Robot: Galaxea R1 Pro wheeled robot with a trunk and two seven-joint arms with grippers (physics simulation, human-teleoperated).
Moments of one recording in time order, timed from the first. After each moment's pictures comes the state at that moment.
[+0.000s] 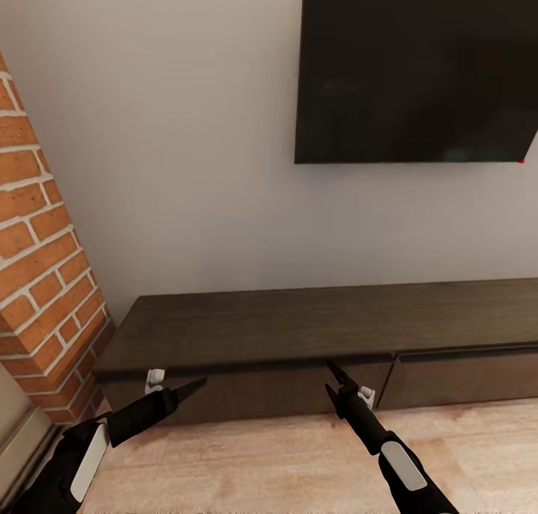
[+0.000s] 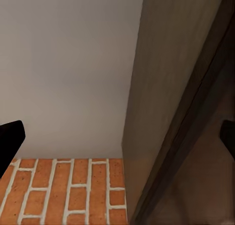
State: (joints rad) left arm -0.36 0.12 0.24 -1.00 0.34 0.57 -1.11; right arm -0.45 0.01 -0.14 -0.57 -1.12 0.35 0.70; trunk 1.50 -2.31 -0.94
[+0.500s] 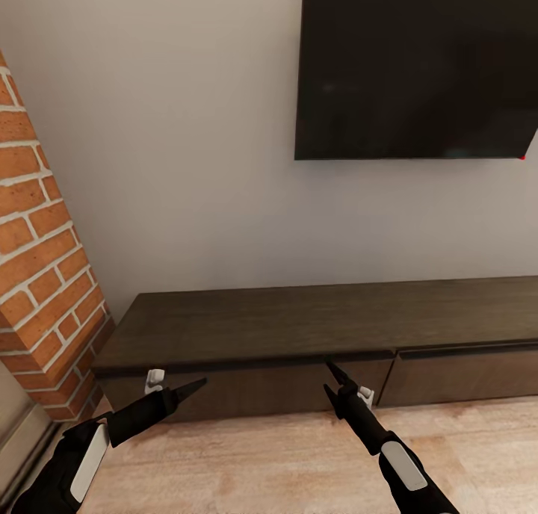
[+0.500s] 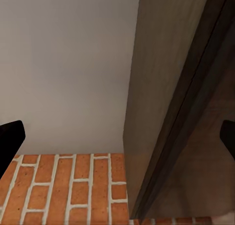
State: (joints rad) left arm -0.36 0.12 0.24 -1.00 0.34 0.57 -1.11; right arm -0.45 0.01 -0.14 -0.57 -1.12 0.38 0.70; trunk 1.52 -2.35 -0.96
